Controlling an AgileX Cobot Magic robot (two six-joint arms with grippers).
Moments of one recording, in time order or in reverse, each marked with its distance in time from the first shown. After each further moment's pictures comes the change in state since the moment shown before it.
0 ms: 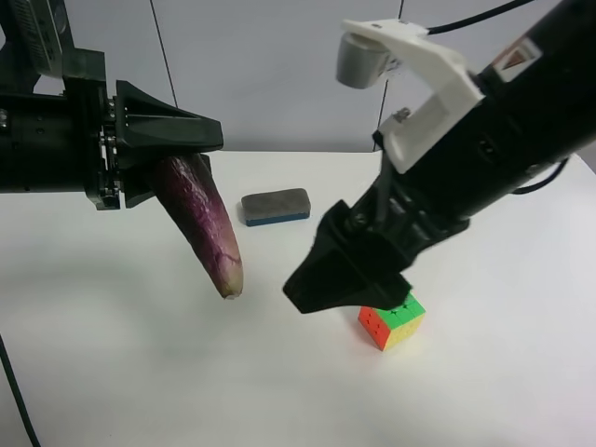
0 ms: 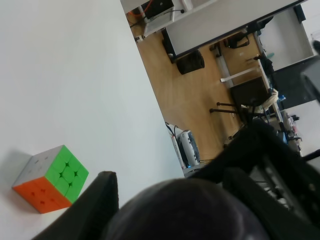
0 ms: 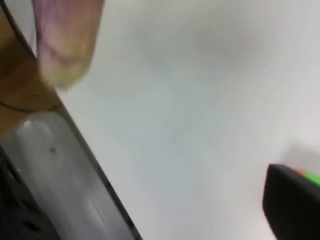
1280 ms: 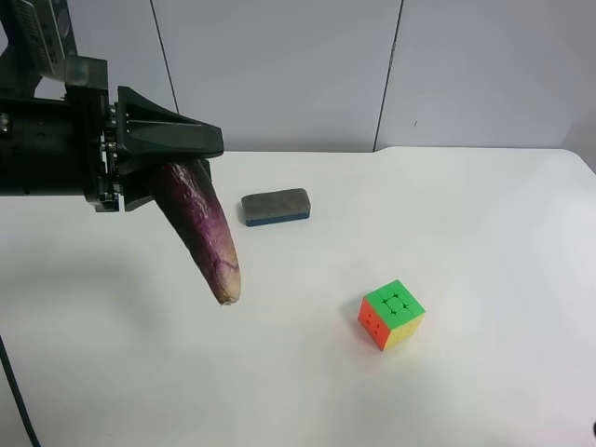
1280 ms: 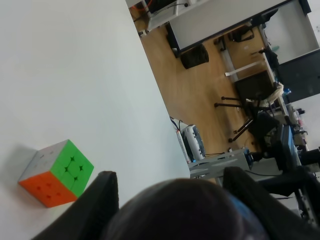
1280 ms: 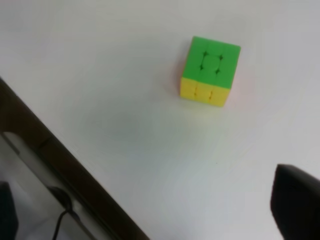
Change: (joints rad) left arm 0.000 0.000 0.000 0.024 0.000 0.000; right arm 0.000 -0.909 0.458 -0.347 0.155 0.302
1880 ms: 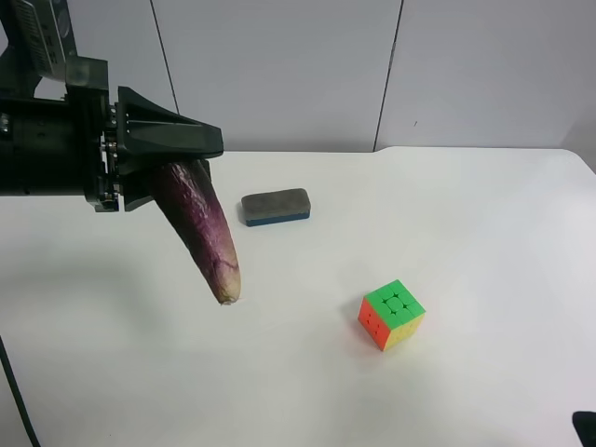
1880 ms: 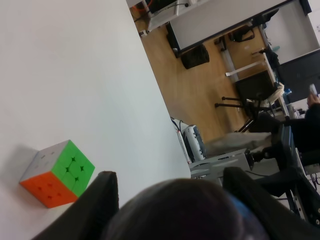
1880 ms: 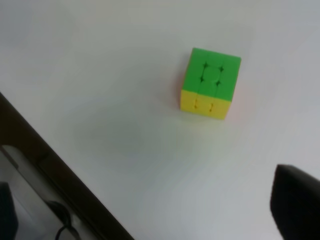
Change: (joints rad) left arm 0.000 0.000 0.000 0.000 -0.003 0.000; right arm 0.000 -0.010 0.022 0.000 -0.047 0.000
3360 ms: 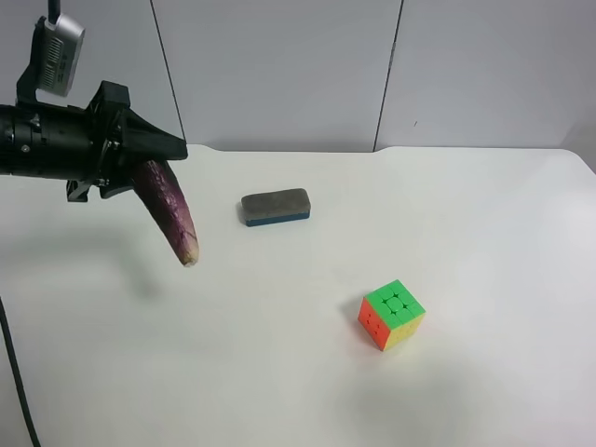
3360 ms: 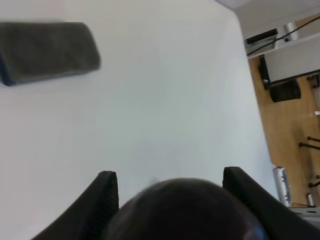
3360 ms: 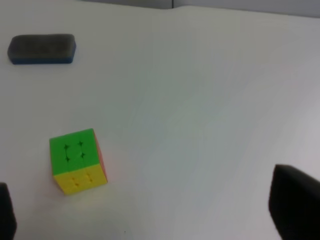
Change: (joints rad) left arm 0.231 0.259 -0.162 0.236 -0.083 -0.090; right arm -0.569 -0.294 0.003 0.009 0.000 0.003
